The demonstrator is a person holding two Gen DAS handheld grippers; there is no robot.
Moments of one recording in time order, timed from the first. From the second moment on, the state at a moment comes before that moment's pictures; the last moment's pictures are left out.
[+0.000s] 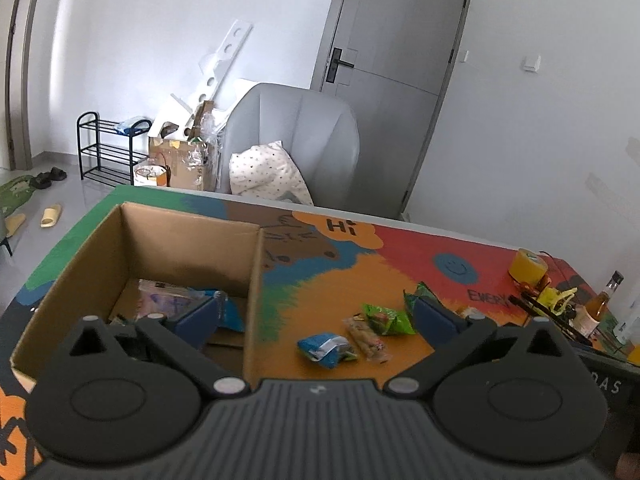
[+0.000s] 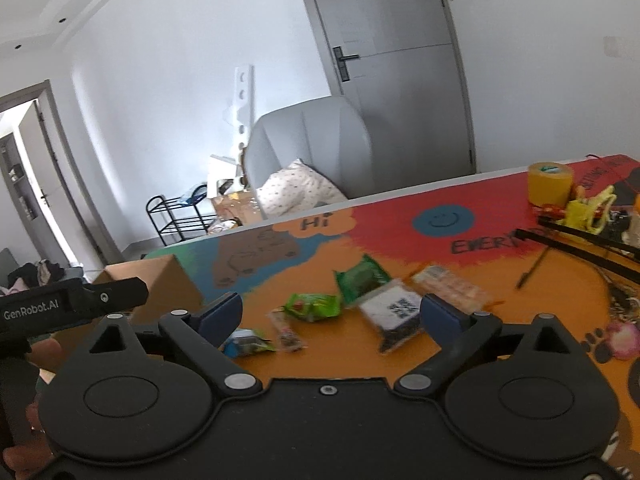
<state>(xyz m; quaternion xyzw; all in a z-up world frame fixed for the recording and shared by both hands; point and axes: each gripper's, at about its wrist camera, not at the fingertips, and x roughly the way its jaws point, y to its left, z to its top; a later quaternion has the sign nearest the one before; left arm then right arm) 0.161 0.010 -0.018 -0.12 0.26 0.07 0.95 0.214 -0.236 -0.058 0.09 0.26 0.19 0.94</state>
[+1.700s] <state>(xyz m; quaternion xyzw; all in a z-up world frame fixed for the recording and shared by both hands) 0.299 -0.061 -0.099 -0.10 0.33 0.01 0.94 0.334 -0.302 -0.125 0.12 0.31 0.17 0.93</state>
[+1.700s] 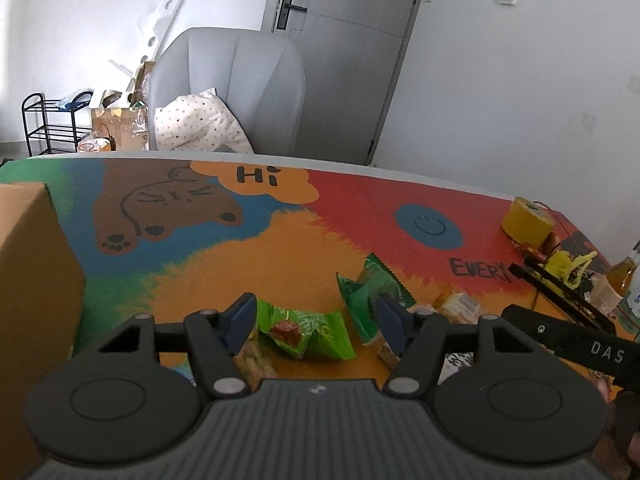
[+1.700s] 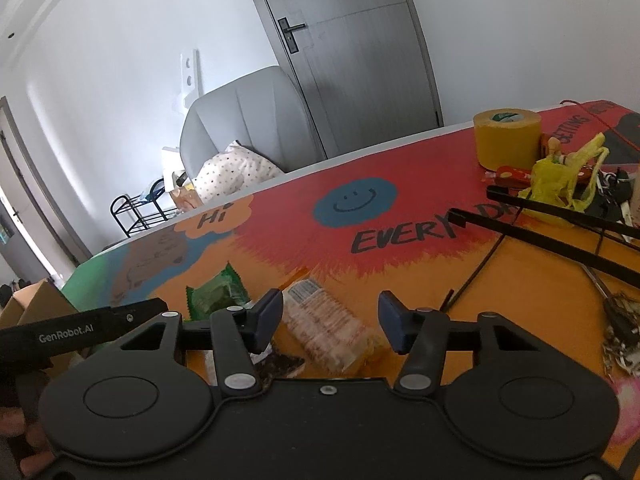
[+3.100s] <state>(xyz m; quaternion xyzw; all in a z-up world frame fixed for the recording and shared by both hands) 0.293 -0.073 -0.103 -0.07 0.33 0.00 0.94 0.302 -0.288 -0.114 0.07 0.31 0.16 0.93</state>
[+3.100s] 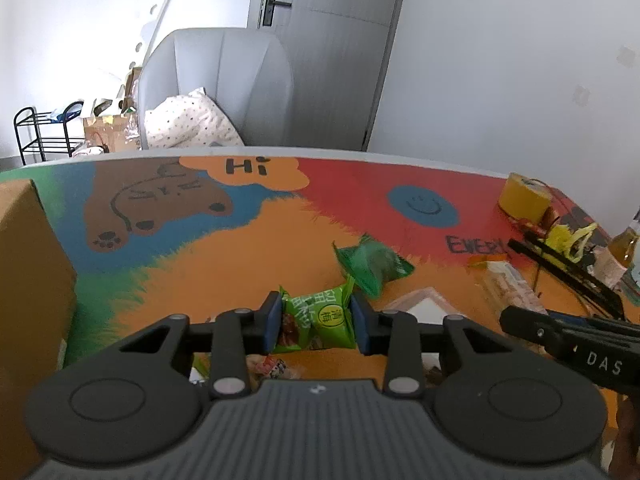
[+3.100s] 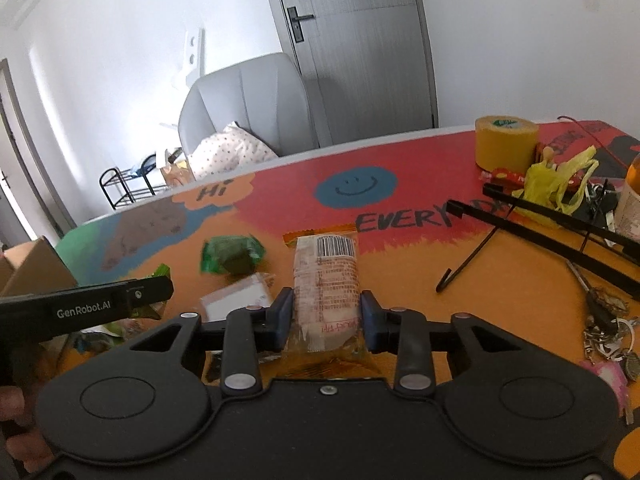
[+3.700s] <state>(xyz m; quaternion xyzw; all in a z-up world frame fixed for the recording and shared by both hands) 0.255 -0.060 -0.060 -0.07 0.29 0.00 0.95 0.275 -0.271 -0.078 0.07 0.27 0.18 0.94</state>
